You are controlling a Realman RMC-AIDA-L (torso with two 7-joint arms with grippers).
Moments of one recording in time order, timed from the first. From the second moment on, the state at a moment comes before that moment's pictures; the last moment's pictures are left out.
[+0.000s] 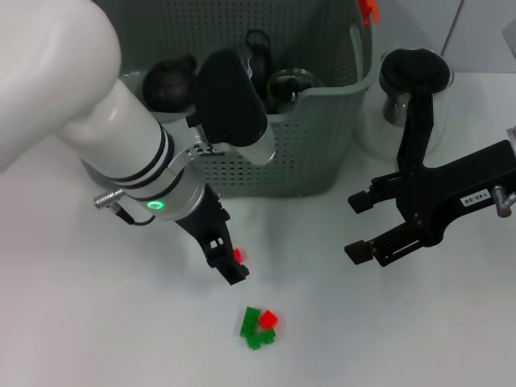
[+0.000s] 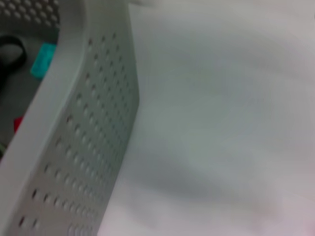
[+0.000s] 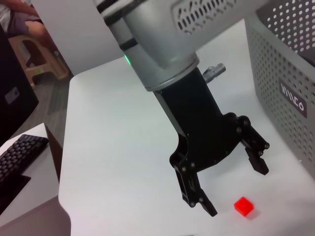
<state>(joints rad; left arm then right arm) -0.67 -2.17 -1.60 -1.22 -0.47 1.41 -2.29 0.77 2.02 -0.91 -0.84 -2.24 -1.76 1.76</state>
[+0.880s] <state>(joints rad) -0.75 -2.17 -1.54 -1.07 -0.43 1.32 -2.33 0.76 2.02 -0.91 -0.84 -2.24 -1.75 1.75</state>
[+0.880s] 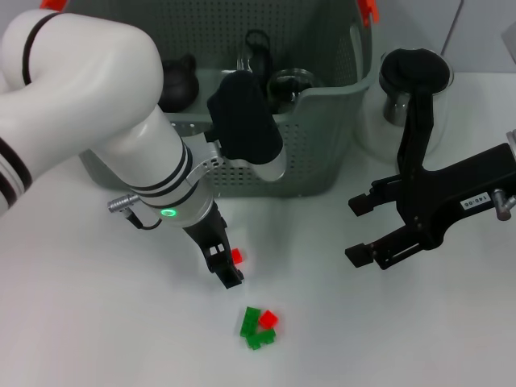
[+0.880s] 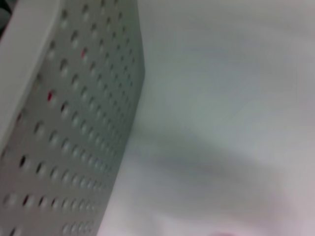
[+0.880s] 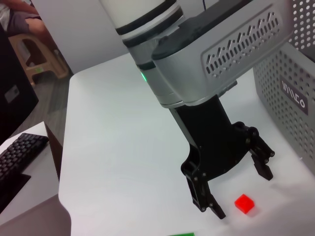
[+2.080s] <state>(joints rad) -0.80 -2.18 -1.51 -1.00 -0.43 1.32 -2.35 0.76 2.02 -0.91 -0.84 -2.24 -1.75 1.75</state>
